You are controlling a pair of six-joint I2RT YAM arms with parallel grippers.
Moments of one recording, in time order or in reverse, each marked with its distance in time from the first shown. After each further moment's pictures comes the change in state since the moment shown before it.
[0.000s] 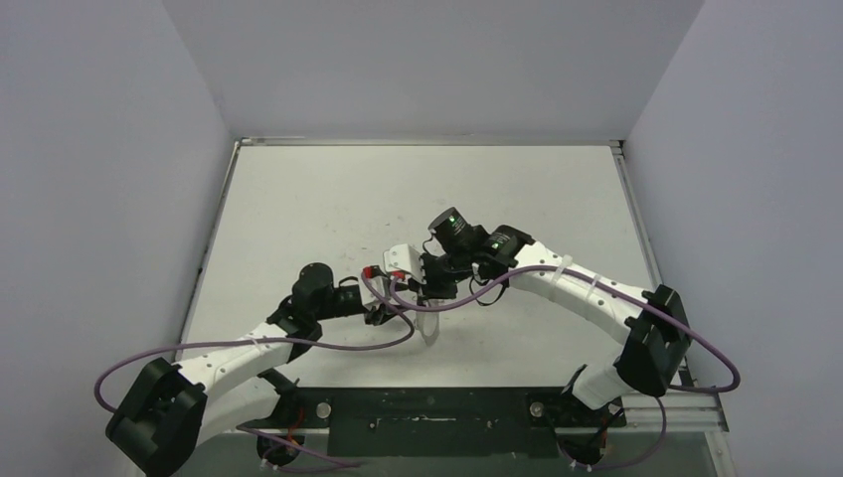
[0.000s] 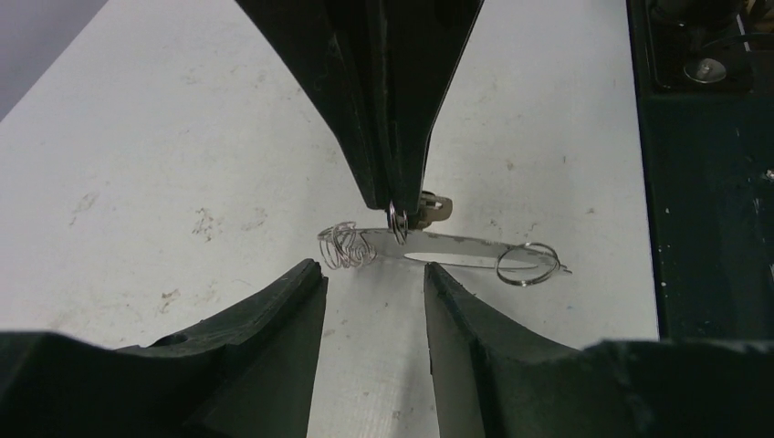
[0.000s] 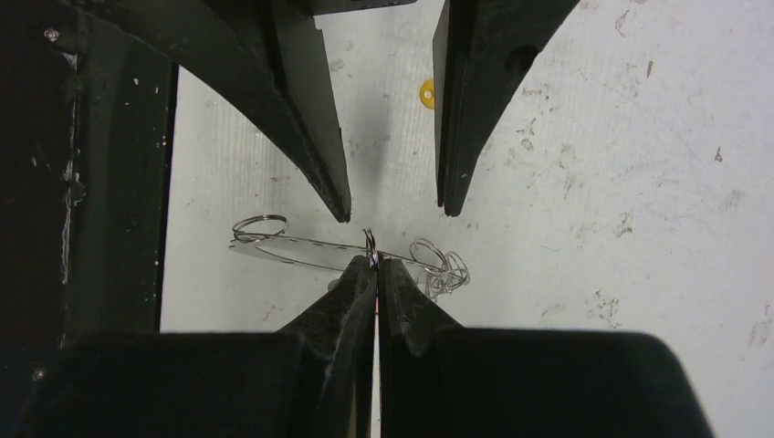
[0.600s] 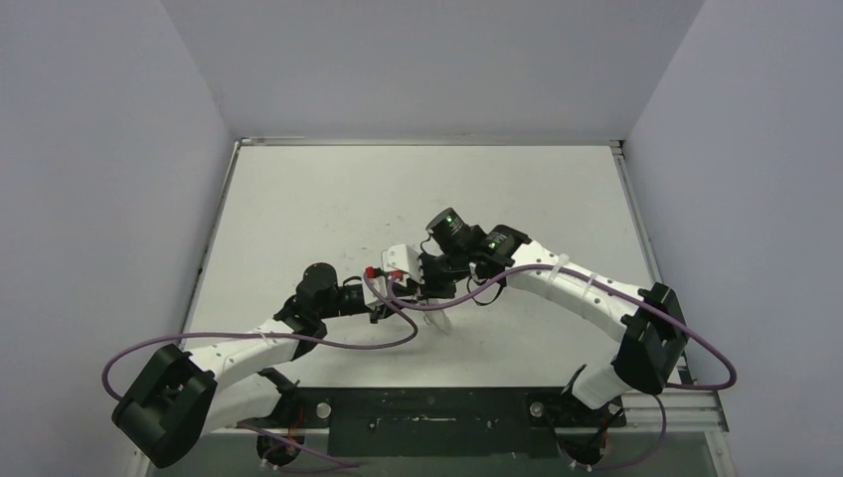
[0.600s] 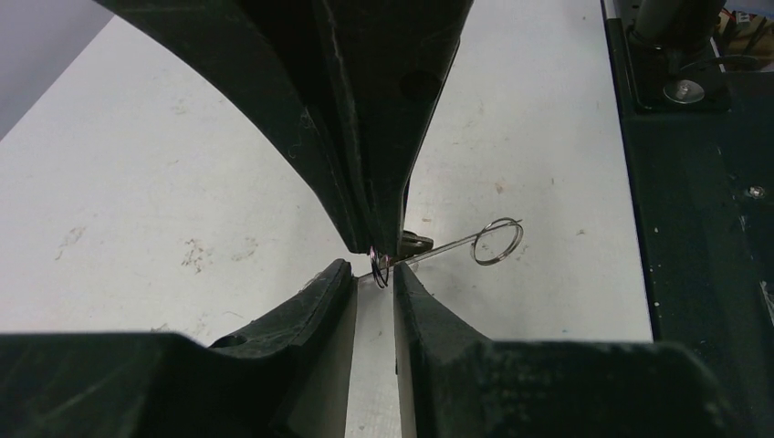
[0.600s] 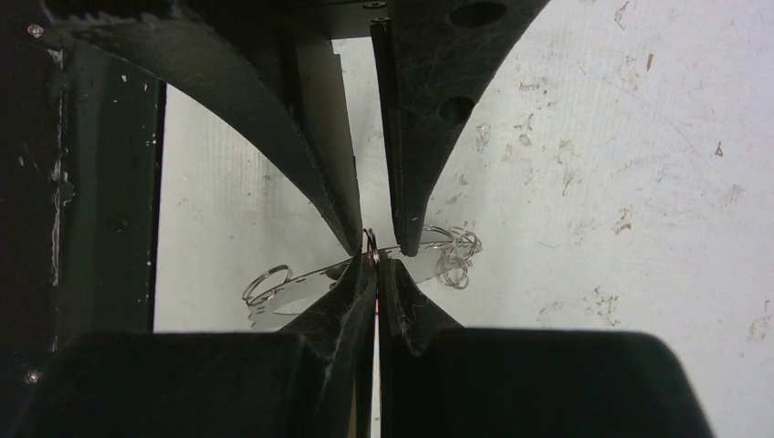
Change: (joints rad) left arm -0.025 0.079 0.000 0.142 0.027 -0.032; right arm 0.011 0.023 0.011 0.001 0.018 0.001
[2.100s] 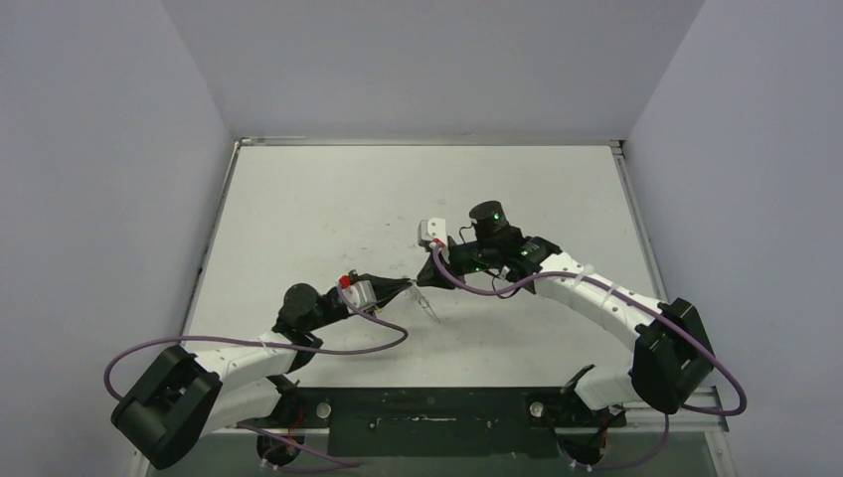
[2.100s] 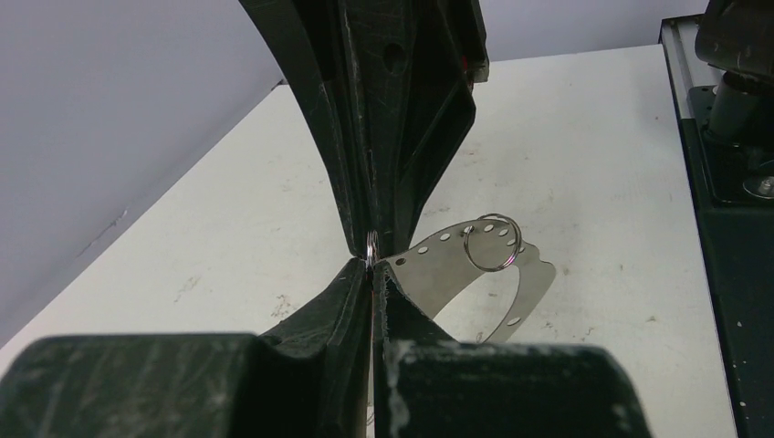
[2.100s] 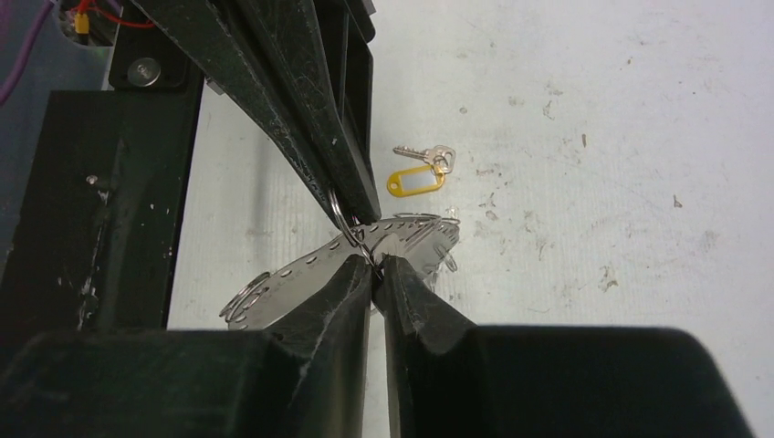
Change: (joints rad) left arm -0.002 -0.004 -0.136 0.453 -0.131 -0.105; right arm -0.201 -0.134 -0.287 0.500 -0.329 0.225
